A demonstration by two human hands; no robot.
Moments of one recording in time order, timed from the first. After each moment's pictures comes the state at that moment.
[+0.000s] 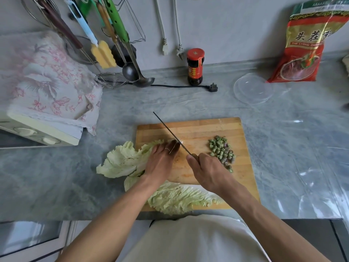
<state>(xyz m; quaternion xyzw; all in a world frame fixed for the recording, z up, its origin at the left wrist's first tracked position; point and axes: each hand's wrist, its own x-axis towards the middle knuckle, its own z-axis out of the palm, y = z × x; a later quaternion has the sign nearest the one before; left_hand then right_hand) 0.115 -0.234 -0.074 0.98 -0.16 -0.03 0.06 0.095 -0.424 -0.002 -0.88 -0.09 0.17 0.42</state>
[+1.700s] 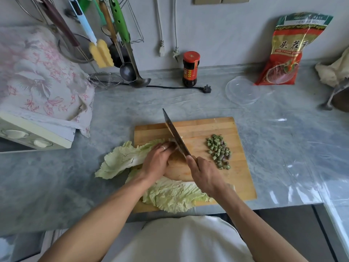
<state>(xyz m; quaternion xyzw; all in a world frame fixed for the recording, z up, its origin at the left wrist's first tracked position) 0.118 -0.211 -0.075 0.95 -0.19 -0.01 0.24 0.075 -0.393 -0.003 -0.91 0.03 0.23 0.34</state>
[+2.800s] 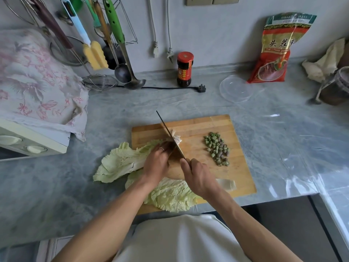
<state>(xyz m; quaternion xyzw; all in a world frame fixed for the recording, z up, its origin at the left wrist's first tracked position) 0.121 -0.206 -0.100 0.95 -0.20 0.00 0.23 0.061 -0.366 -0.007 -0.91 0.03 0.18 0.37</state>
